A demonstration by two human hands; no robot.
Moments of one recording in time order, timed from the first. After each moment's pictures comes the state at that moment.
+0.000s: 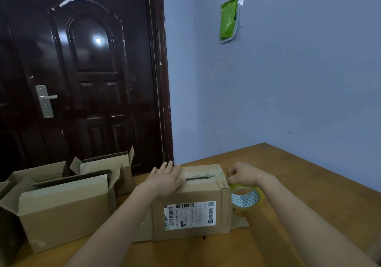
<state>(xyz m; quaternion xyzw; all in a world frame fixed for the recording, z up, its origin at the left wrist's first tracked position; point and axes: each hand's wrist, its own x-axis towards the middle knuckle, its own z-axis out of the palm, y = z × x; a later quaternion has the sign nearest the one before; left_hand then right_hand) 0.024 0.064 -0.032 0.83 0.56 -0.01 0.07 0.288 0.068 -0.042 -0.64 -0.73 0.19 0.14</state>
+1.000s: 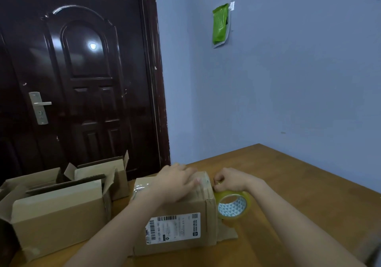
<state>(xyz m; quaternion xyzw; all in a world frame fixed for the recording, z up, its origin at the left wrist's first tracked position) 0.055 0.035 -0.013 0.88 0.46 0.06 -0.04 0.271 0.051 -0.039 -0.59 -0.76 0.23 0.13</state>
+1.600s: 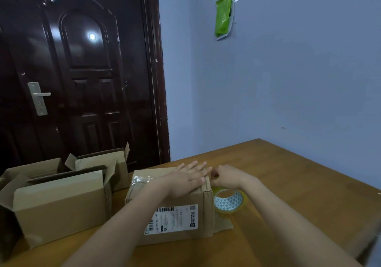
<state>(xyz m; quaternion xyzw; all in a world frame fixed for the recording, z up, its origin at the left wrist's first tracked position) 0.062 0.051 -0.033 0.92 0.38 -0.02 0.09 0.251 0.046 -0.045 -0.63 -0.76 0.17 0.09</state>
